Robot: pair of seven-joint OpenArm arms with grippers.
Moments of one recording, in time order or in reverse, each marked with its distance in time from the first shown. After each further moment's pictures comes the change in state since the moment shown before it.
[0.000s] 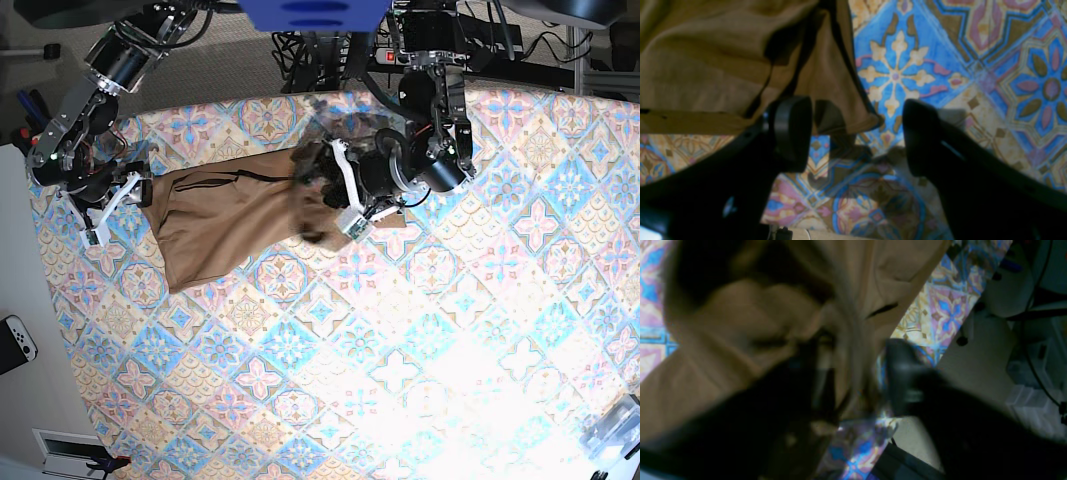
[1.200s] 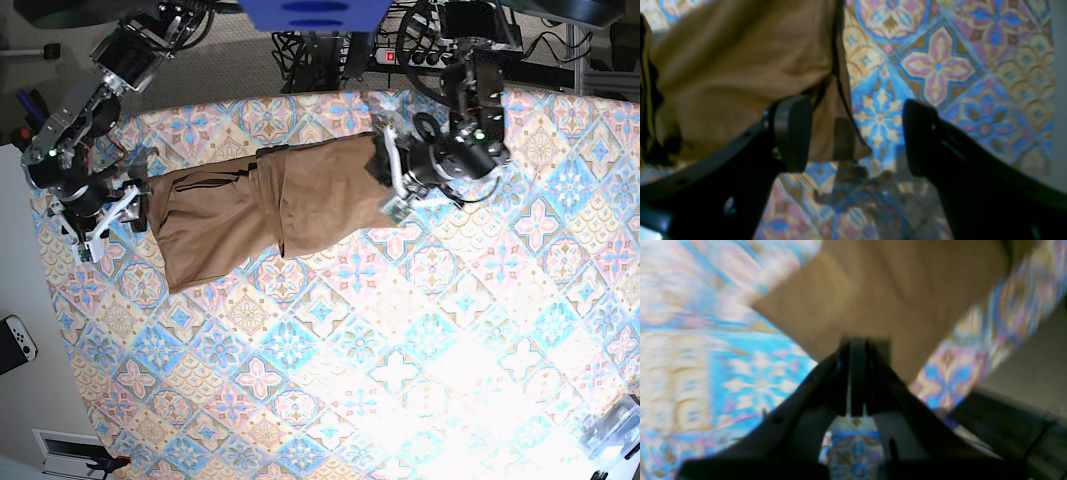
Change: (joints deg) left arm 3.3 -12.9 1.2 5.5 13.2 -0.2 -1.4; right arm 0.4 -2.3 0.4 9.0 0.6 0.0 4.0
